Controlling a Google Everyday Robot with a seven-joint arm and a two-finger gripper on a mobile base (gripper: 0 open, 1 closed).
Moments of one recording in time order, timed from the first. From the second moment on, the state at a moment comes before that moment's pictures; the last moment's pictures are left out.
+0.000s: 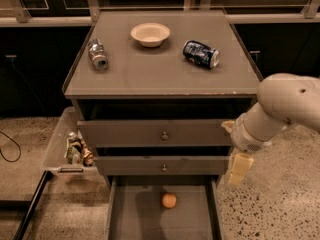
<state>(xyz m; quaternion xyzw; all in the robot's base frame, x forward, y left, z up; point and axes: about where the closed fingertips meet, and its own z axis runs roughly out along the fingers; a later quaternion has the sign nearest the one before) 0.476 -0.213 0.707 -0.64 0.76 0.05 0.14</state>
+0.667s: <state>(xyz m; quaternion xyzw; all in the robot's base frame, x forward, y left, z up) 0.480 -0.205 0.599 -0.63 0.75 0.09 0.16</state>
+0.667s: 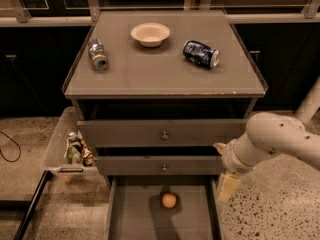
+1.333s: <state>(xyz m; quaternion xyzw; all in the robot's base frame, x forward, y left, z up) 0.484 -0.205 0.563 -0.62 0.76 0.10 0.17</state>
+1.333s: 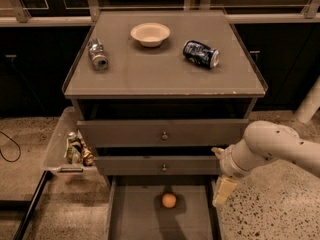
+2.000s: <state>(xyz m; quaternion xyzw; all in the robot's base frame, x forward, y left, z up) 0.503 -0.216 0.481 -0.59 0.78 0.14 0.17</state>
